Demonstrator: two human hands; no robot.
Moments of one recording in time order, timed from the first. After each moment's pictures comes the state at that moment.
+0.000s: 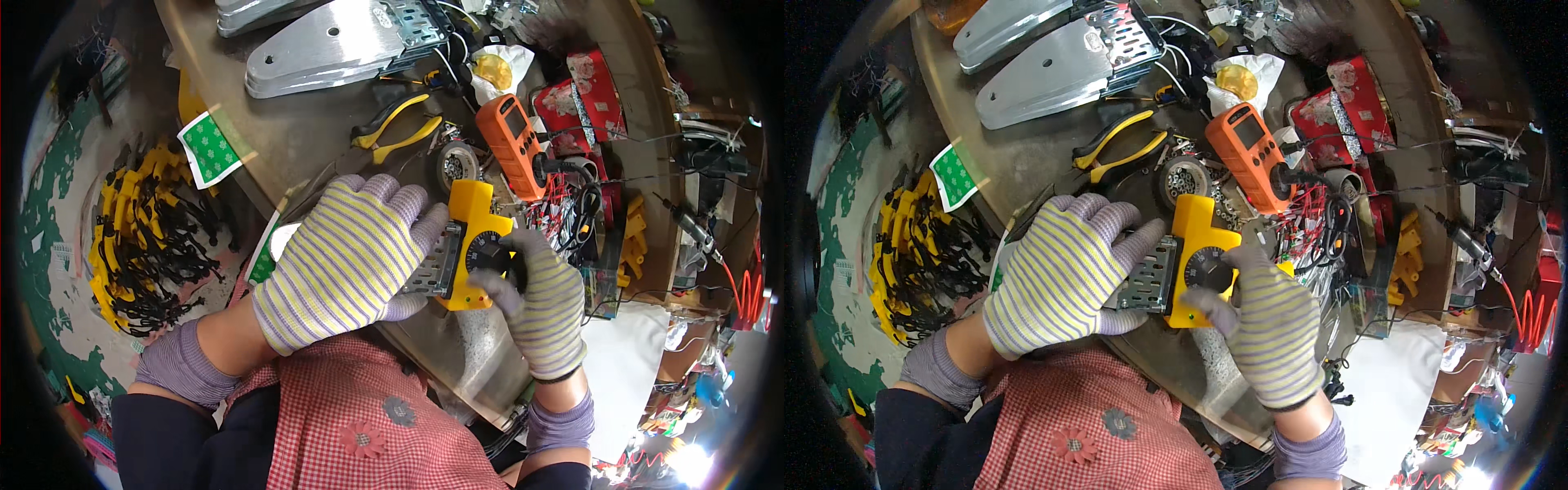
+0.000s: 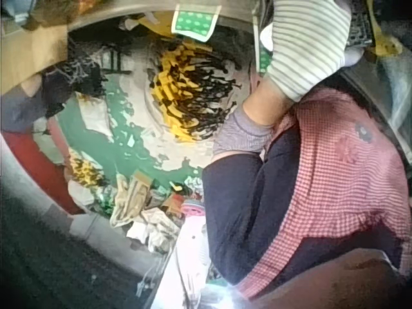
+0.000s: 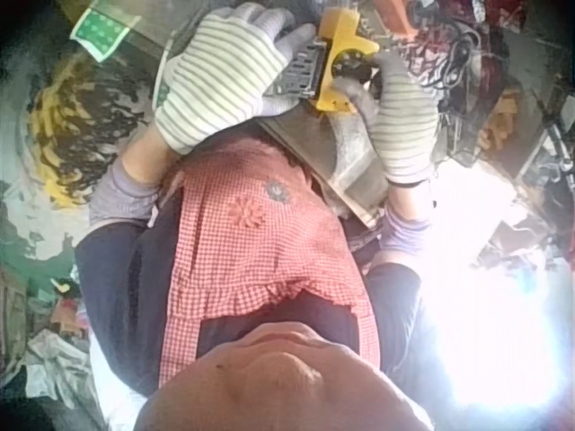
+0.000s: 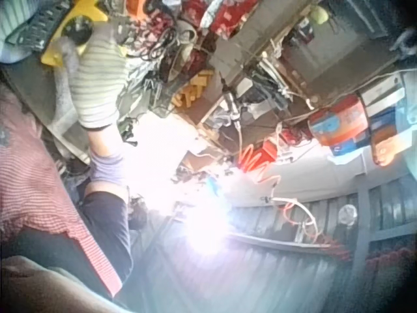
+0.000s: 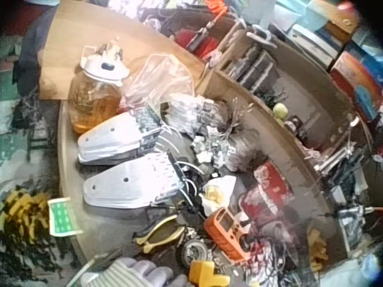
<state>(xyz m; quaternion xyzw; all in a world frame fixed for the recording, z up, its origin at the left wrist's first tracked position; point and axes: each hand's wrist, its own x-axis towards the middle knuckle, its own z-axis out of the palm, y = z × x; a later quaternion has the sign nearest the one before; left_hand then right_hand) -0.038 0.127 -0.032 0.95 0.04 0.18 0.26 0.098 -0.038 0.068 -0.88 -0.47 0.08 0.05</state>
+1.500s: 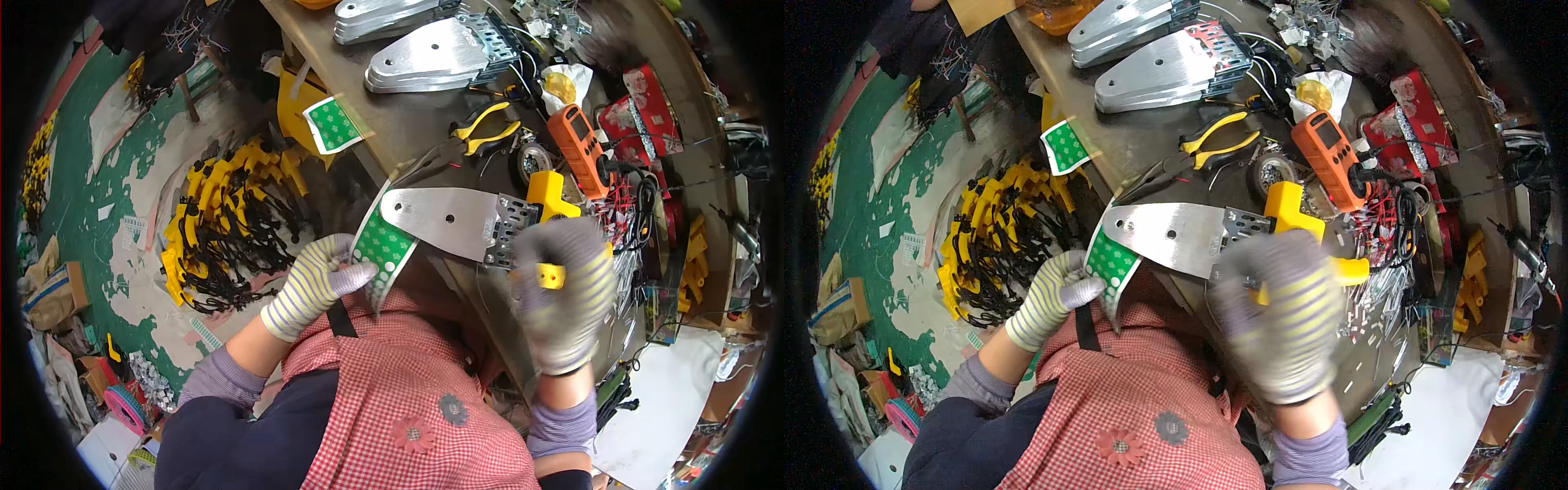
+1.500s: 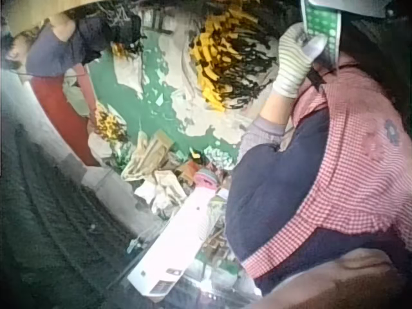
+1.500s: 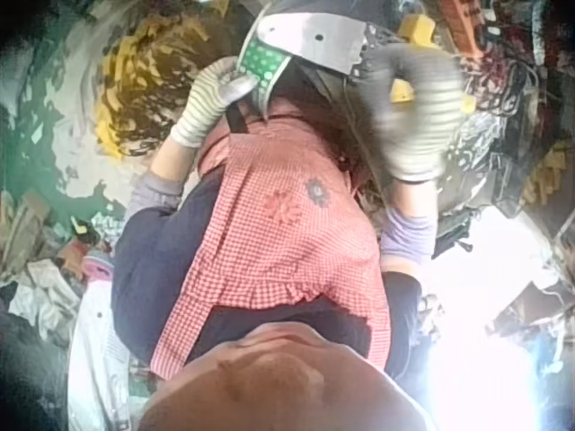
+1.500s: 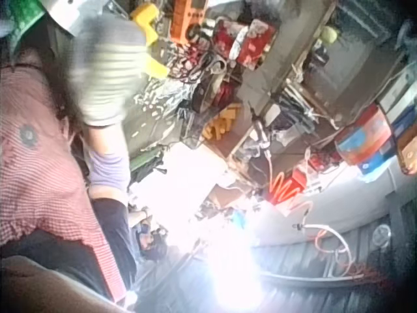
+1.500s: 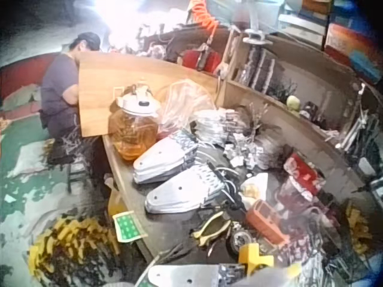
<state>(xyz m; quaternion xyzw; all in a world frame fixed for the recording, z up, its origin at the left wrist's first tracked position) -0.168 0.100 -0.124 0.45 0.29 0.17 0.83 0.052 -0.016 0.044 -0.72 -0.64 -0.07 0.26</state>
